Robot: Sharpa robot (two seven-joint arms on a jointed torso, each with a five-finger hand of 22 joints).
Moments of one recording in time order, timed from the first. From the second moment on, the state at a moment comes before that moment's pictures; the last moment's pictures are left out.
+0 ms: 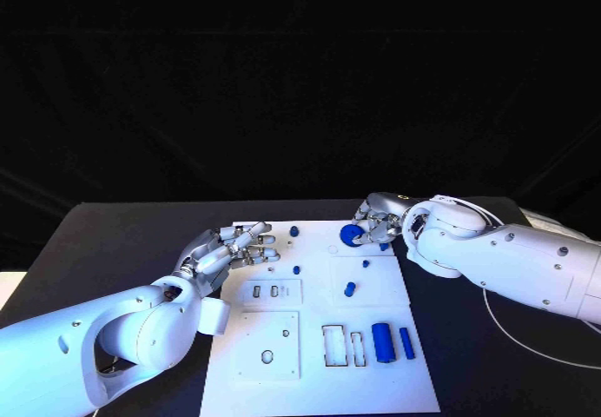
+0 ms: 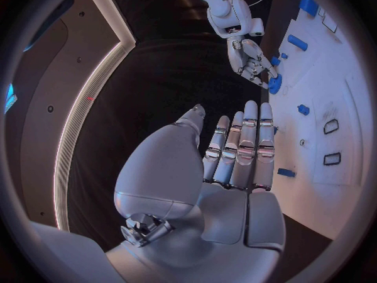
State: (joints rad) left arm 1.14 -0.92 0.00 1.74 0.04 -0.37 0.44; left_hand 1.36 0.01 0.12 0.19 0.16 0.88 0.22 0.15 0.07 0.96 0.19 0.16 0.07 1.08 0.13 0.21 0.15 0.18 0.89 0.24 0.28 0.11; right arm 1.31 -0.78 -0.01 1.39 -1.46 -0.18 -0.30; right_hand 1.34 -0.12 0.16 0.15 0.20 0.93 0.14 0.08 0.08 1.27 0.05 0.87 0.88 1.46 -0.03 1.31 1.19 0.11 1.35 0.07 1.35 1.09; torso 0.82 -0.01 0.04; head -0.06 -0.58
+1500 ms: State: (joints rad) left arm 1.14 -0.91 0.00 1.74 0.04 -0.36 0.44; left_hand 1.36 0.01 0.12 0.18 0.16 0.88 0.22 0.15 0.07 0.96 0.19 0.16 0.07 1.08 0.13 0.21 0.16 0.18 0.89 0.24 0.28 0.11; right arm 1.30 -0.73 -0.01 1.48 -1.58 -0.32 -0.30; right_hand 1.38 -0.05 0.28 0.11 0.12 1.03 0.13 0.12 0.09 1.31 0.03 0.95 1.00 1.47 -0.04 1.34 1.23 0.10 1.36 0.06 1.38 1.13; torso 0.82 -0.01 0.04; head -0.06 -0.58
